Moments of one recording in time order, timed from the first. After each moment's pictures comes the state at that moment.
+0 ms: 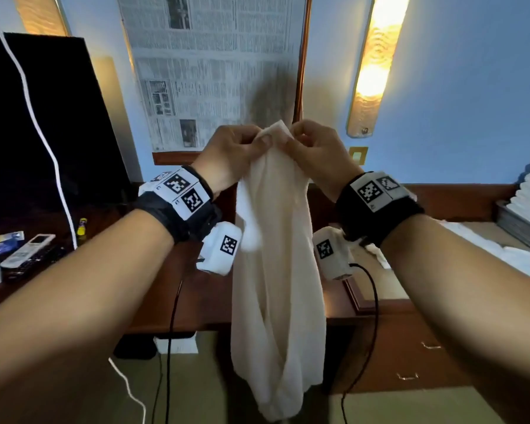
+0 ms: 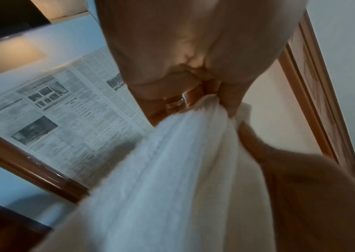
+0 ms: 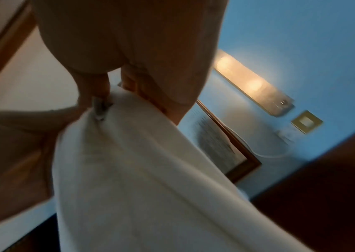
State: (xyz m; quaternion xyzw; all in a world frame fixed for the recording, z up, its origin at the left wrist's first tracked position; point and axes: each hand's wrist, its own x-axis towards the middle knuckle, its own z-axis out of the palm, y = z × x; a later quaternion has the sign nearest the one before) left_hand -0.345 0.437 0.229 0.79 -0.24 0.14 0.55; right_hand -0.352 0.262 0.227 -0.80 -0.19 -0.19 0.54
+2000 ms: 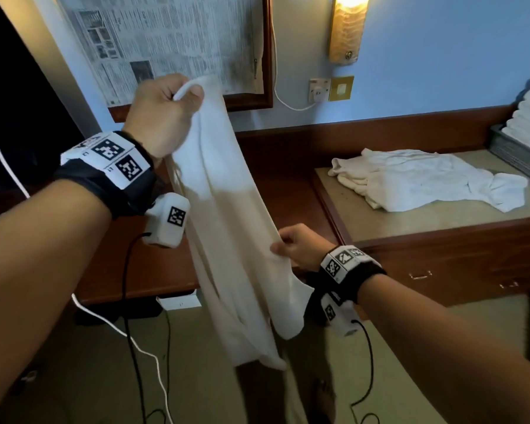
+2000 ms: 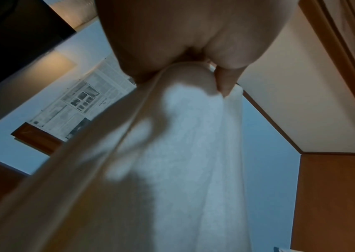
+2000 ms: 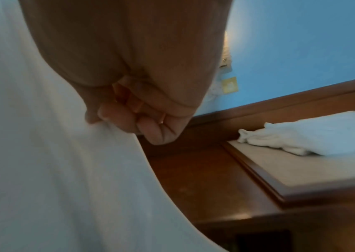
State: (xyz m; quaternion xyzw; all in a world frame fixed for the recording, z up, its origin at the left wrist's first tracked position) left_hand -0.316 0.450 0.183 0.82 -0.22 0.21 0.48; right_hand -0.372 0.204 -0.018 -0.90 -0.12 0.12 0.41
